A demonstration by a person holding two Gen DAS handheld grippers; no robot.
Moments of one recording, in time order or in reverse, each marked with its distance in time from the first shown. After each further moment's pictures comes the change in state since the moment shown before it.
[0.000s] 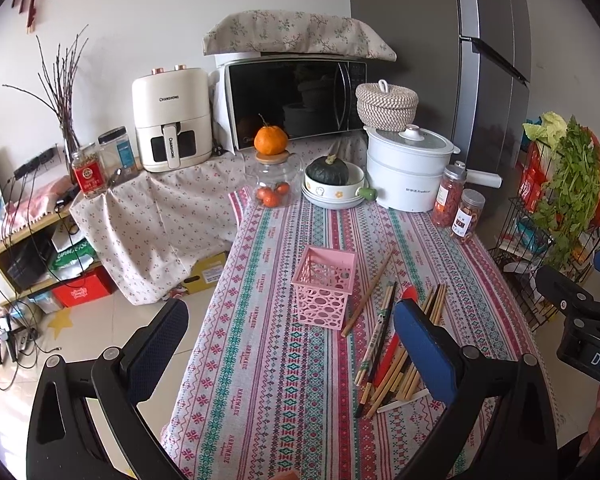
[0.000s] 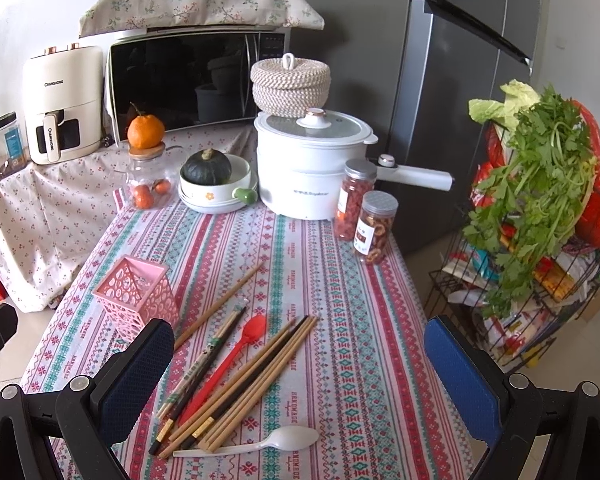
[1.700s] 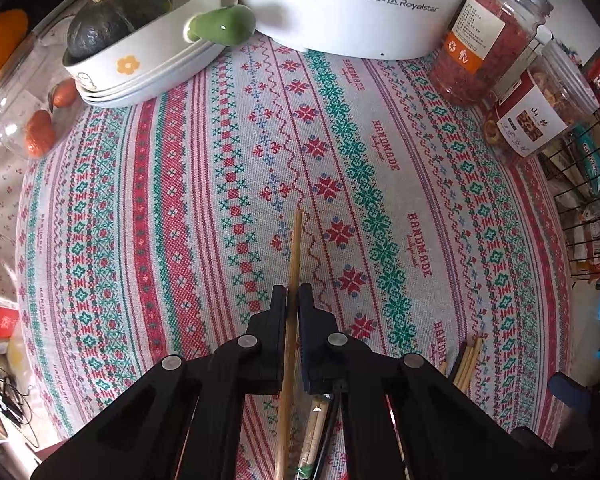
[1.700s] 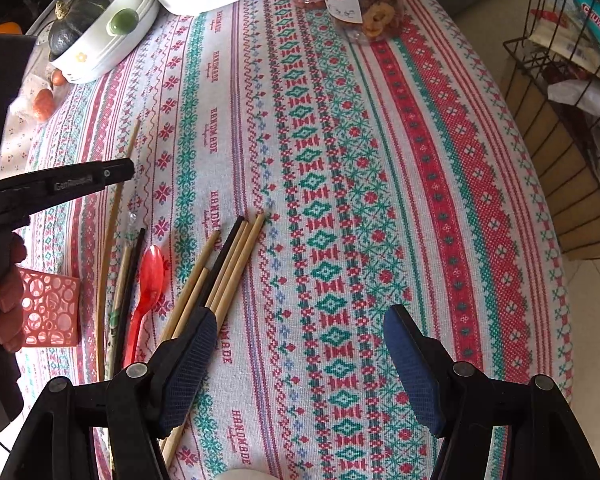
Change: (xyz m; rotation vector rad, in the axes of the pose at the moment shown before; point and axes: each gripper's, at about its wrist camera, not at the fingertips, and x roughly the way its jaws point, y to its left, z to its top) left arm 0.382 -0.176 0.063 0.228 0.651 -0.184; right arm 0.270 -0.112 -0.038 0.311 0.693 0.231
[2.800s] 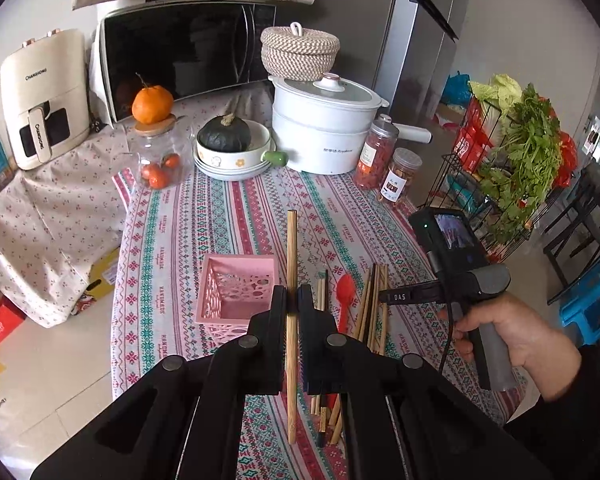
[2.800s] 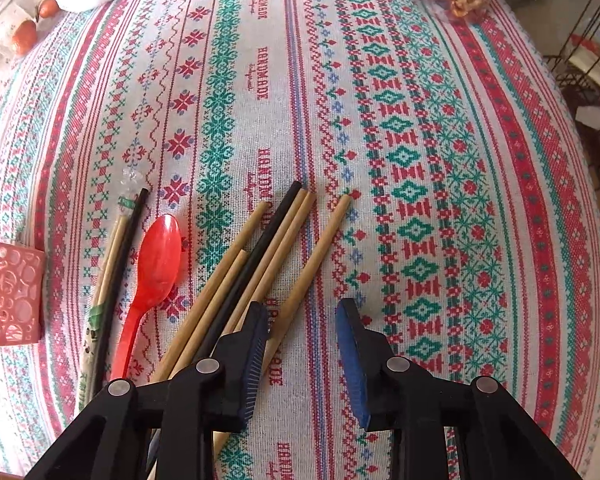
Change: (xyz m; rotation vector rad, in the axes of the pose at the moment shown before) left arm -0.224 0.084 -0.206 0.005 -0.479 -0.162; right arm 0.055 0.077 -0.002 -0.117 0.053 -0.189
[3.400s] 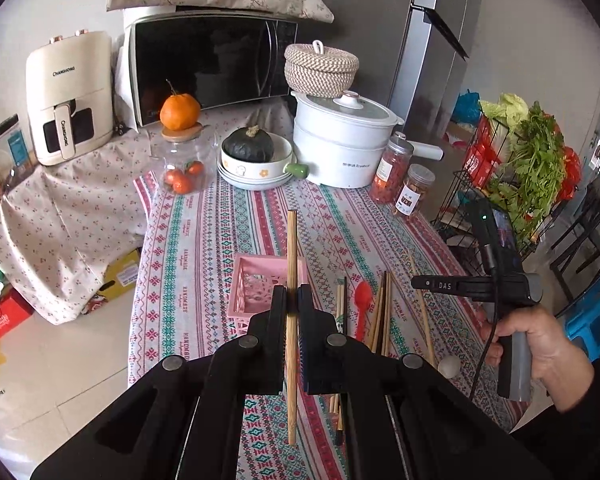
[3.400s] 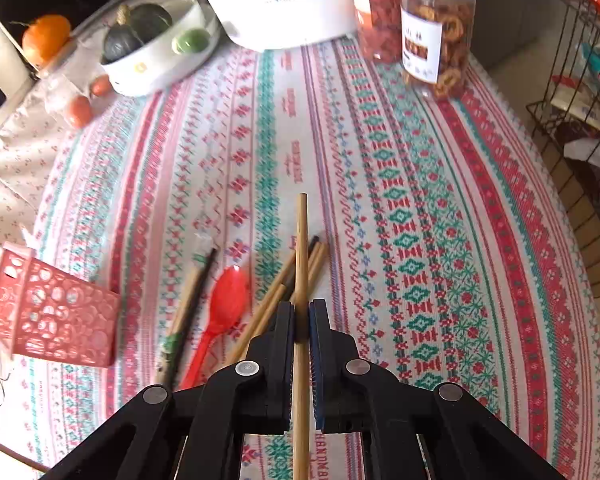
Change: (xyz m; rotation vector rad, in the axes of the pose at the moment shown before) left arm -0.019 0.023 -0.013 -0.033 -0.076 0.031; right arm -0.068 -0.013 -0.025 0.055 -0.266 0.153
